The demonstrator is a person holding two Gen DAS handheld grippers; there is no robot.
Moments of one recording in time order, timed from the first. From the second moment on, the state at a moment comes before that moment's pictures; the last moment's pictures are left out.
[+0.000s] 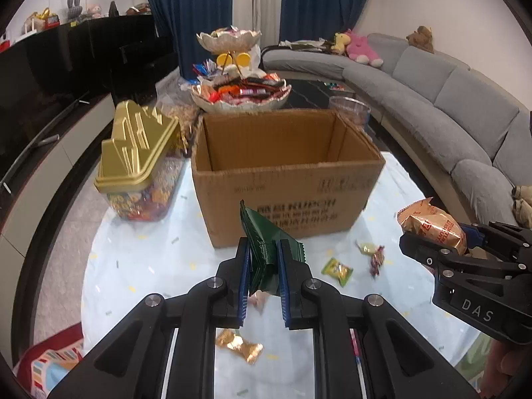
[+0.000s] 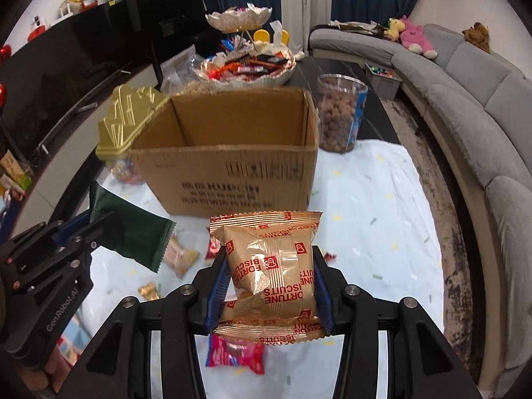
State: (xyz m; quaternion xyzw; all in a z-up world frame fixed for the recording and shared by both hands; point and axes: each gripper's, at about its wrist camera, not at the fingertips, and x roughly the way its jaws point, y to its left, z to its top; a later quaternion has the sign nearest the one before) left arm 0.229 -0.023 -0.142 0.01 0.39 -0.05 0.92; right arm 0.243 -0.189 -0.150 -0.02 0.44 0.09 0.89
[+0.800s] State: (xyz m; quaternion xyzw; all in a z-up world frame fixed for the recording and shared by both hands) left arm 0.316 -0.006 -0.095 0.01 0.35 -0.03 0.94; right arm 0.326 -0.174 -0.098 -0.02 0.40 0.08 0.91
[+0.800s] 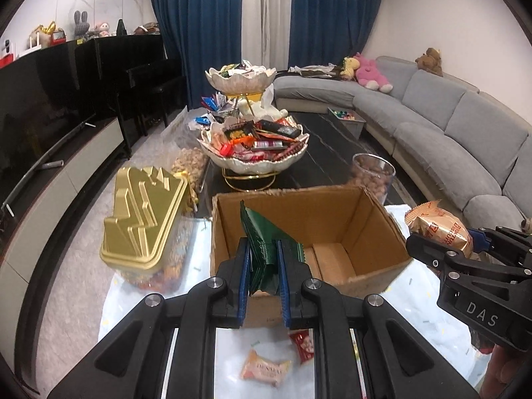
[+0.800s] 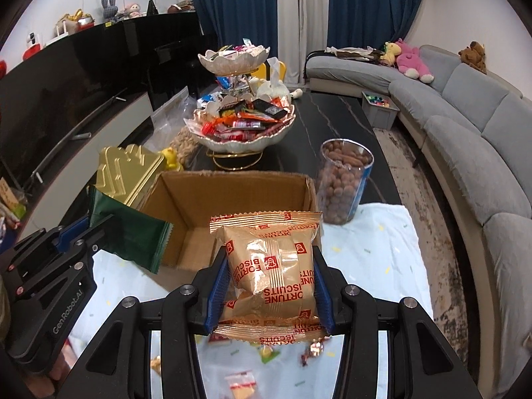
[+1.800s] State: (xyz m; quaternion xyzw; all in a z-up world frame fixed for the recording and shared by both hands) left arm 0.364 0.005 -0.126 -0.01 0.38 -0.01 0.92; right arm 0.378 -0.163 -0.119 -0.02 0.41 0.07 0.91
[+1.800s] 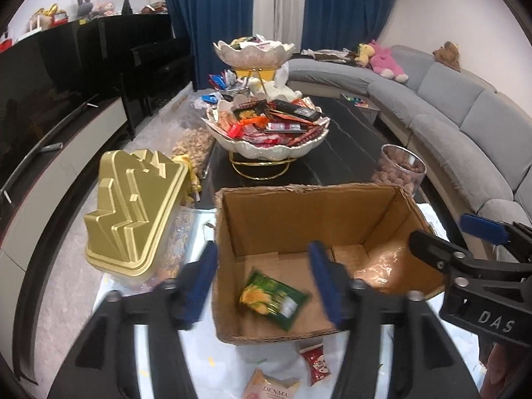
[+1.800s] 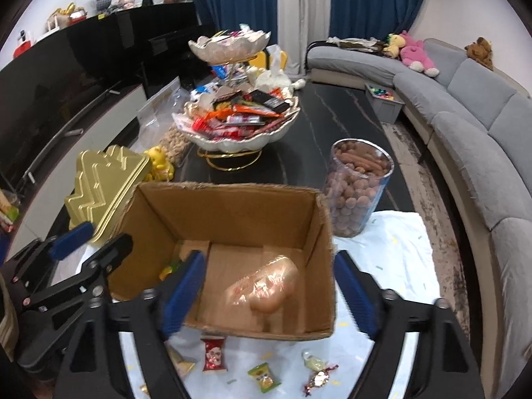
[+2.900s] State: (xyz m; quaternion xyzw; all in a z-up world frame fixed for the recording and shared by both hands) left arm 0.283 0.015 -0.091 0.00 0.36 -0.01 0.93; right arm 0.289 -0.181 -0.093 0.00 0.39 0.04 0.92
